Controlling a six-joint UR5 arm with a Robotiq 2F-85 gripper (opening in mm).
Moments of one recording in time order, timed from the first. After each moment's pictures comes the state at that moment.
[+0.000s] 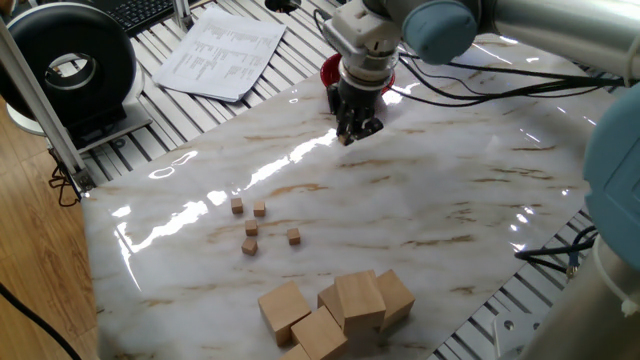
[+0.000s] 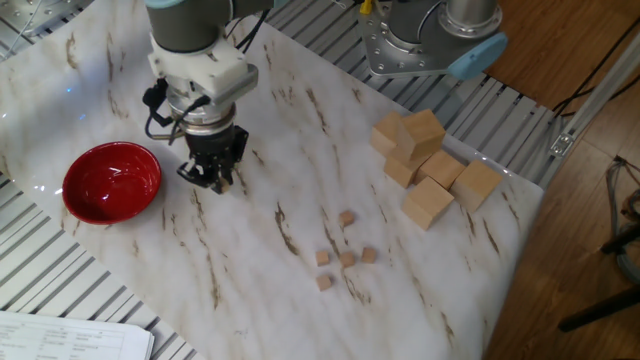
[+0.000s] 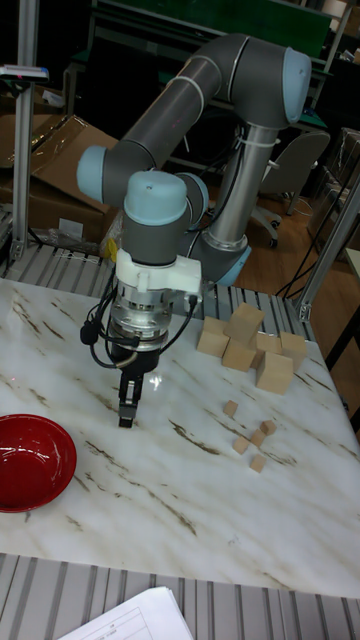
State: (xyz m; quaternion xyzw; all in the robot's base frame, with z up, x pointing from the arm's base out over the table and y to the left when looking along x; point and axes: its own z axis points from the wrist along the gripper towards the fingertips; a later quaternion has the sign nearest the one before) arm 0.553 -0.039 0.030 -0.70 0.71 0.00 0.06
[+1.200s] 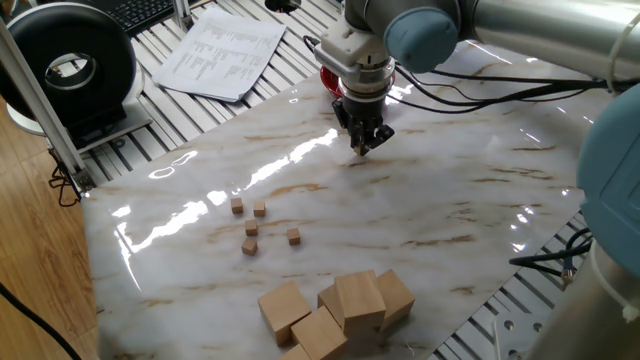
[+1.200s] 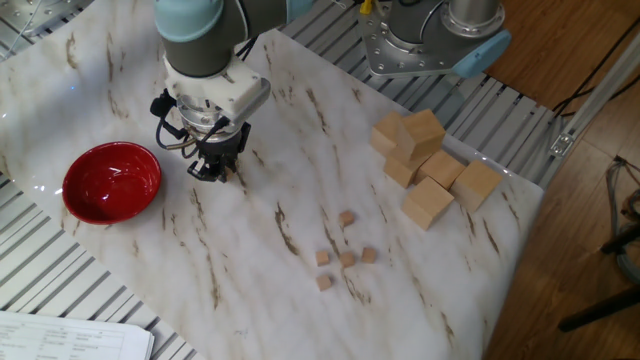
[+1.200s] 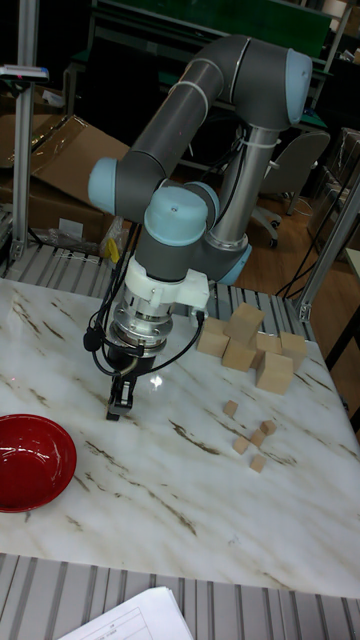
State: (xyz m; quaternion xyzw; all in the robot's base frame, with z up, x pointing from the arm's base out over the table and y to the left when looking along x) arm 0.531 -0.066 0.015 -0.73 0.69 -0.03 -0.02
